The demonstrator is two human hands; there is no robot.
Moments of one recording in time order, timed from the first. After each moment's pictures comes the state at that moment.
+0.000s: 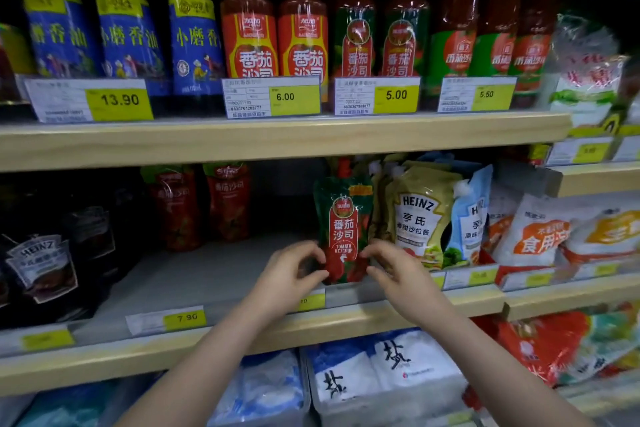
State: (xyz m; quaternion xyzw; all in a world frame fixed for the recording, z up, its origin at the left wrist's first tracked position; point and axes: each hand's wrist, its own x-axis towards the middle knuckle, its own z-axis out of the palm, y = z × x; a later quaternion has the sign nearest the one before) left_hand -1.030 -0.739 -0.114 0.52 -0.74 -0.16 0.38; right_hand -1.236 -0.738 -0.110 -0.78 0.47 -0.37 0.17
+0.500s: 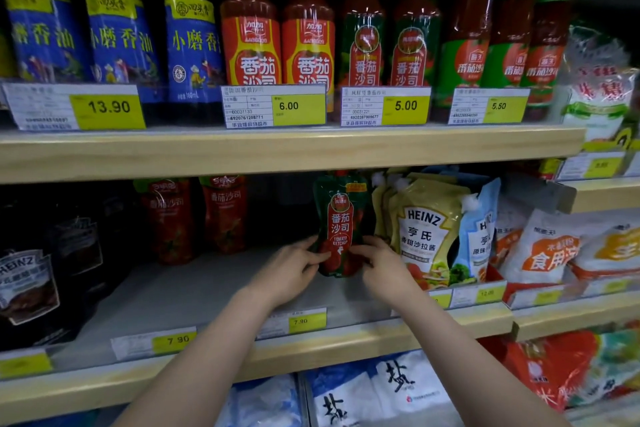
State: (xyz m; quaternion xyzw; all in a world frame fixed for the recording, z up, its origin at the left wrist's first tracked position) left_hand -1.023 -0.787 -0.104 0.52 -0.82 -0.07 0.22; right_hand -1.204 -0.794 -0.107 -0.75 0.57 -0.30 0.18
